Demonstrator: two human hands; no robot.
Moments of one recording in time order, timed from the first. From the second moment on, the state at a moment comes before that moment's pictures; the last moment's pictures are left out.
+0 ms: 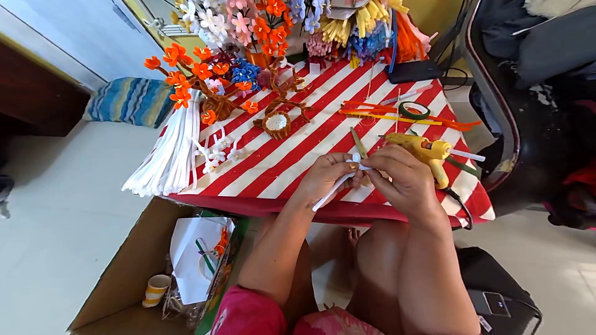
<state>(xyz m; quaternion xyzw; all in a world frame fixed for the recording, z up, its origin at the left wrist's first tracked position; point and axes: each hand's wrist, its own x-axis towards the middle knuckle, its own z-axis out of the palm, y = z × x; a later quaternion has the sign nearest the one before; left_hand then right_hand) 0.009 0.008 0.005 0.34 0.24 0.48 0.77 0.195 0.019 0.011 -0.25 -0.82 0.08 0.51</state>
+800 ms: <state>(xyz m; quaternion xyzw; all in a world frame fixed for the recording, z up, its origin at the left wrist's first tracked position) 0.015 0.004 0.003 0.52 0.33 0.53 0.58 0.194 0.016 0.008 -0.33 -0.74 0.31 0.49</state>
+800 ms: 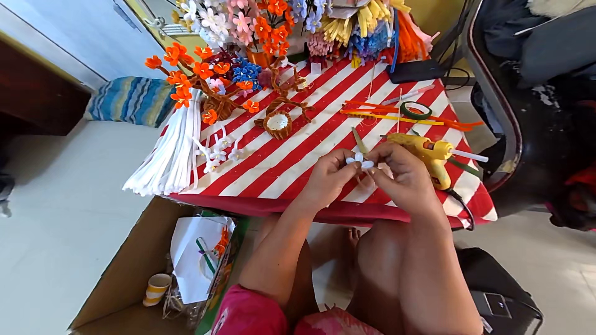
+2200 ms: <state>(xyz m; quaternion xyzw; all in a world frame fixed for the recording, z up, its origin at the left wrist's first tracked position) 0.011 0.007 -0.004 0.63 0.28 0.53 0.50 0.188 0.008 0.017 -0.38 -0.62 0.49 0.49</state>
